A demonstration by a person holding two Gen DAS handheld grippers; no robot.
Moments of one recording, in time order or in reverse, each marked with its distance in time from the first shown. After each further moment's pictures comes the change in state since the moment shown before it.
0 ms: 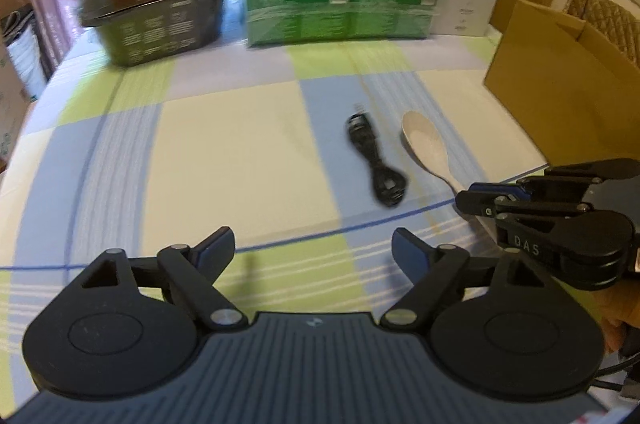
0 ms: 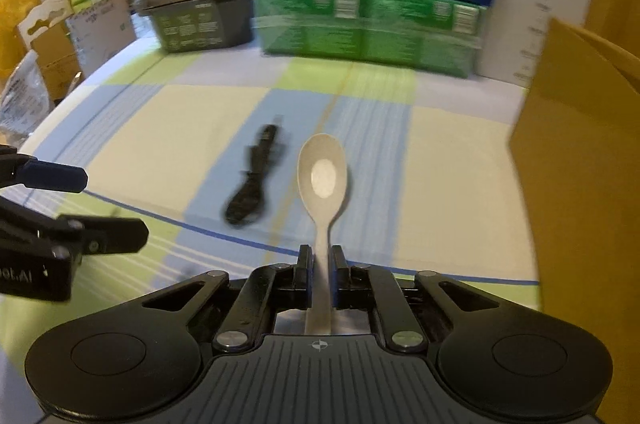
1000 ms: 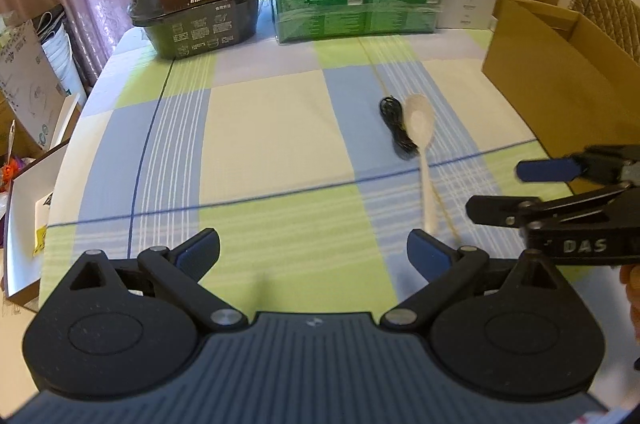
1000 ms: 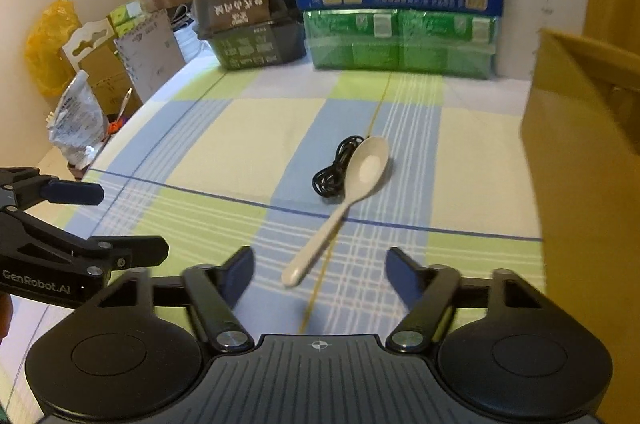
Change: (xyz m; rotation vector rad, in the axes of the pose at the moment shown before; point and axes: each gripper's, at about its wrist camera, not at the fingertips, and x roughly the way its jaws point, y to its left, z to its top) left arm -0.067 0.000 -0.023 0.001 0.022 0.108; right arm -0.055 0.023 -0.004 0.041 0.005 0.181
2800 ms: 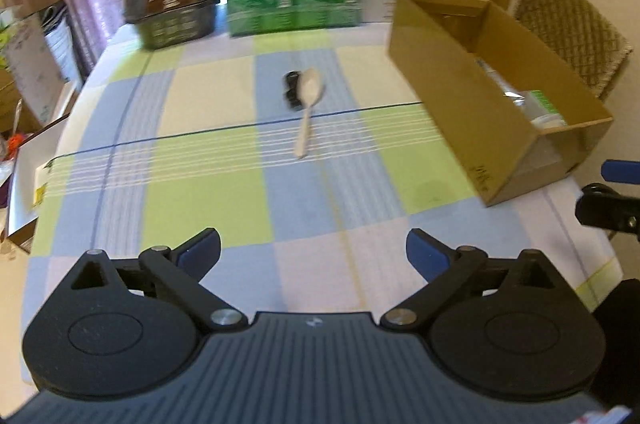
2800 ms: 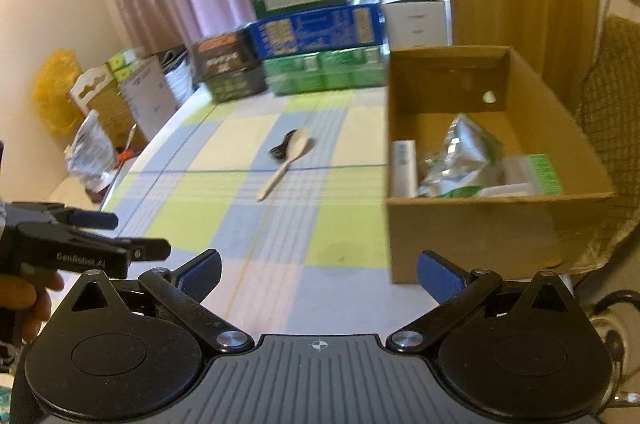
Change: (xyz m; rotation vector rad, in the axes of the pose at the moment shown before) left arm -0.133 -0.106 -0.070 -0.029 0.004 -0.018; right arm -0.241 -0.021 -0.100 0.077 -0.087 -0.020
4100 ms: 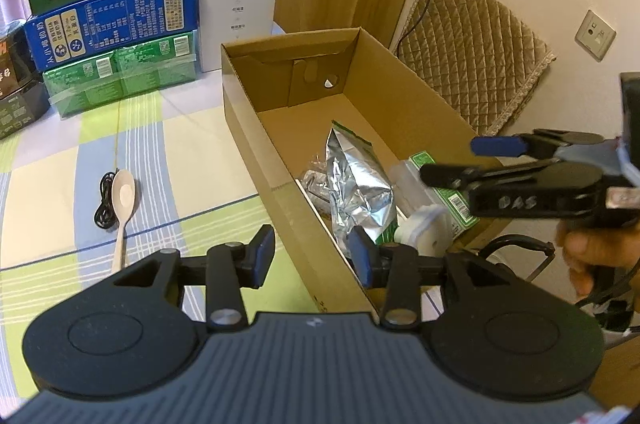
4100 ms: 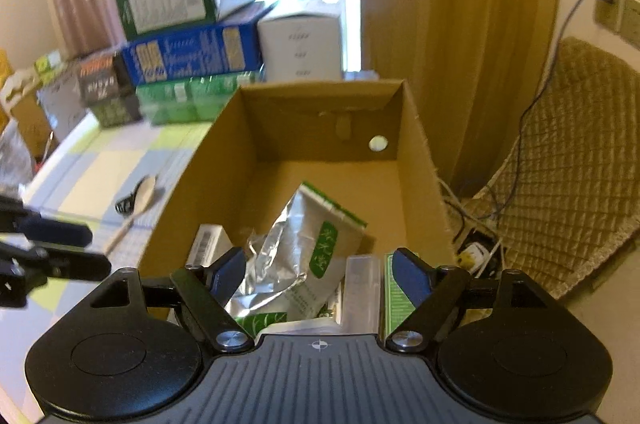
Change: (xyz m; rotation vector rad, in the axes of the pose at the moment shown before) left arm 0.070 -0.144 0.125 0.128 -0.002 -0.287; right arm 0.038 -0.168 0.091 -0.002 -0.029 -0.195
